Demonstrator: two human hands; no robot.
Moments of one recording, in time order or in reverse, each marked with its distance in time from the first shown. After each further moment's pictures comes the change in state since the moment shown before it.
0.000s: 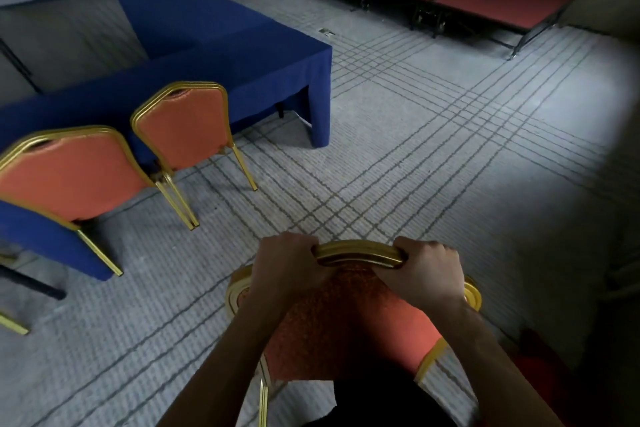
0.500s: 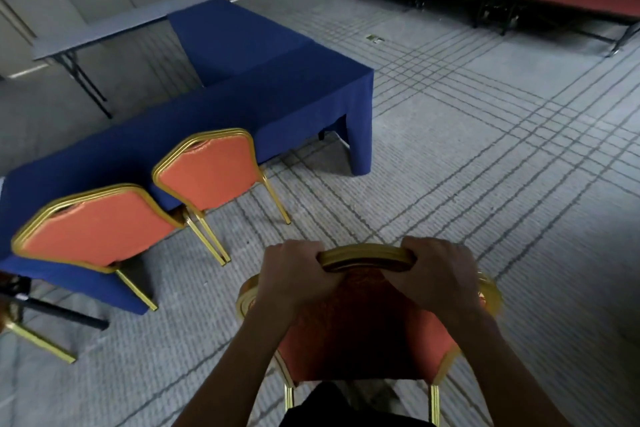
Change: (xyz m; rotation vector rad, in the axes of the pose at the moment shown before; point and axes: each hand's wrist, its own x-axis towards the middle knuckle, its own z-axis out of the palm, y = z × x) left_hand 0.277 -0.041 0.020 0.025 0.075 -0.138; right_hand 0.311 0.050 0.055 0.075 0.106 -0.168
